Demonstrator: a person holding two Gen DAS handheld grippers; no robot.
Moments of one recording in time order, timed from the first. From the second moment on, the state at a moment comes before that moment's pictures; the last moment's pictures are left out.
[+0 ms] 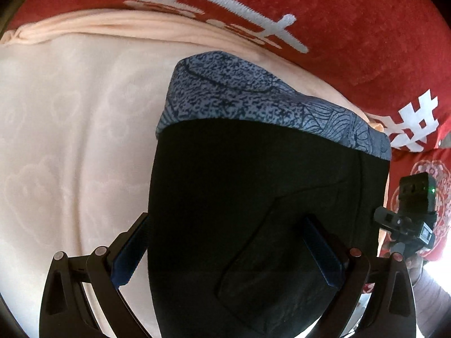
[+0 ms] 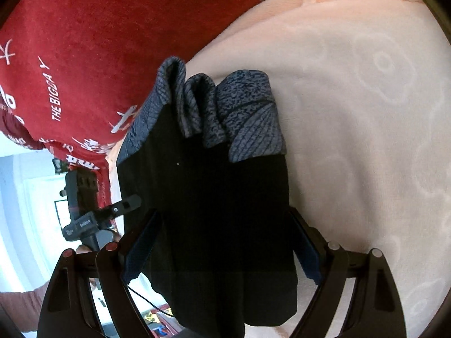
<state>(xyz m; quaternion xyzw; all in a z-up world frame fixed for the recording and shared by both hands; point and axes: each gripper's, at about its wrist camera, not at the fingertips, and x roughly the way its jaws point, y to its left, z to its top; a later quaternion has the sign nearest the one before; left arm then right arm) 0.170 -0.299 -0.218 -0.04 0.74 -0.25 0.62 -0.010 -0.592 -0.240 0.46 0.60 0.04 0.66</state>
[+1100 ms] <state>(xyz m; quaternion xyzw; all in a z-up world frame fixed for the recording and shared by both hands) 0.075 -0.204 -0.163 0.07 0.68 -0.16 0.71 -0.085 -0.492 -0.208 0.41 0.63 -0.03 0.65</state>
